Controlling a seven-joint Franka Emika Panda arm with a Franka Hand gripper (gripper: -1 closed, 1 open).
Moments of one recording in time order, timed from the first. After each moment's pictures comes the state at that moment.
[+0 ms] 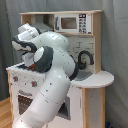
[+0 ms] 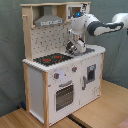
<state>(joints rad) -0.63 0.58 1.71 -1.67 -0.95 1.43 0.66</state>
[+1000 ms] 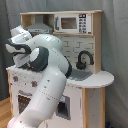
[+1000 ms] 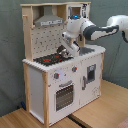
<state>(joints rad) -0.39 0.59 1.55 -1.59 -0.95 1.60 0.66</state>
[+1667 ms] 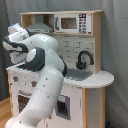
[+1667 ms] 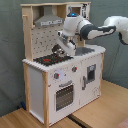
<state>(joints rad) -0.22 0.62 1.45 -1.46 -0.96 1.62 0.63</state>
